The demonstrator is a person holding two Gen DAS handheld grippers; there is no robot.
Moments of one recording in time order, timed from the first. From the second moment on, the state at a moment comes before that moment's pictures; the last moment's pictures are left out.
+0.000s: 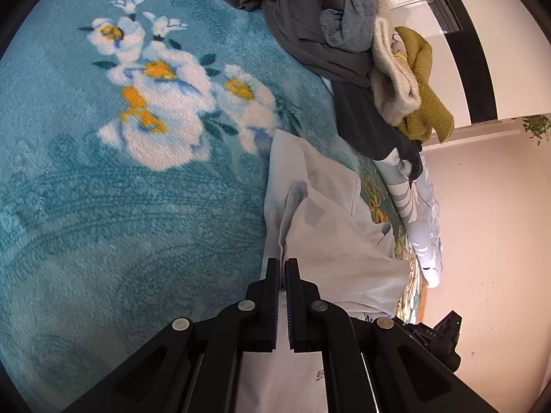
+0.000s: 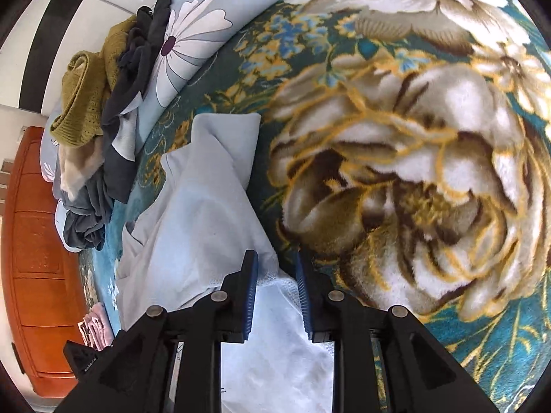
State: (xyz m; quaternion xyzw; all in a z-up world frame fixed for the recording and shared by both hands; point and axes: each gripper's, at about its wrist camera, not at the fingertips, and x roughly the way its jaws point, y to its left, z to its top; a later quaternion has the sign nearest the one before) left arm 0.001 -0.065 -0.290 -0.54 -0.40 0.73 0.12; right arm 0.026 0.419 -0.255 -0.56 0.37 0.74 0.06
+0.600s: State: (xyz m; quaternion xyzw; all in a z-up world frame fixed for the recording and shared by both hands) left arm 0.042 -0.076 -0.281 -0.55 -0.42 0.72 0.06; right arm 0.079 0.433 -0.229 -0.57 0.35 0.74 0.11
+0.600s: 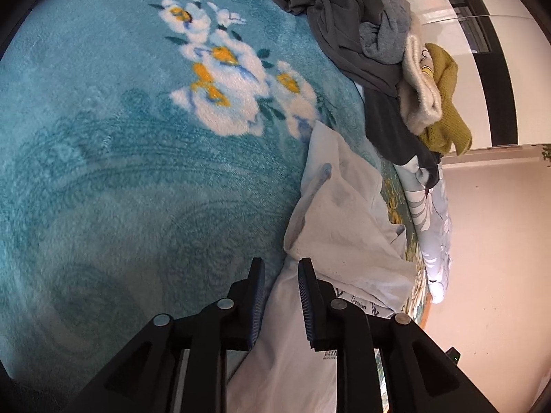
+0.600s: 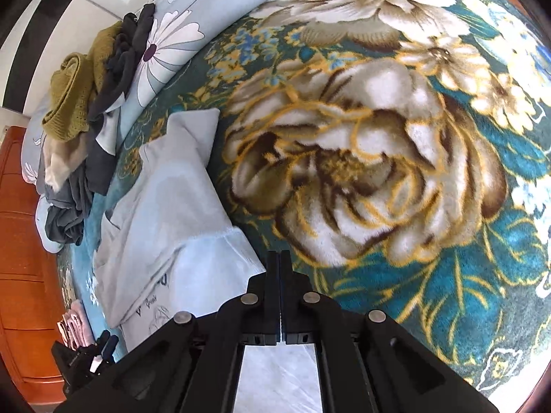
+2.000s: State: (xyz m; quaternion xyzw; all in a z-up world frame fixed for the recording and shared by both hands) left arm 0.163 -0.010 -0.286 -0.72 -0.23 0.66 0.04; right arm 0.227 0.407 -0.249 -0.56 0.40 0.72 -0.02
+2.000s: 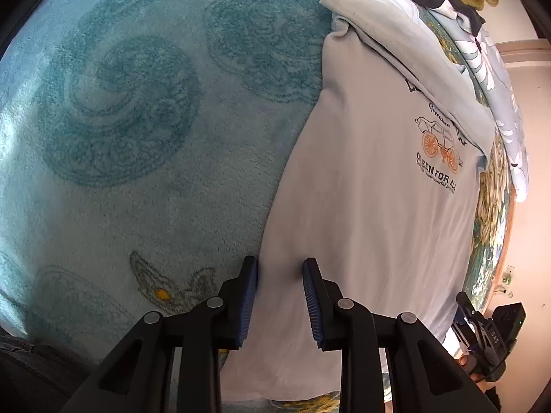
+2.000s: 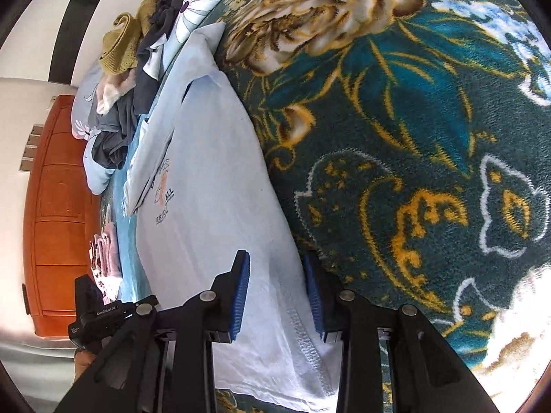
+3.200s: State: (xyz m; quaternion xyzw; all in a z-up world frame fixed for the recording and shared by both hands) left arm 0.199 -0.031 -0.129 -0.53 -0.23 0.79 0.19; right arm 0.248 0.400 -0.121 -0.38 0.44 0.78 -0.23
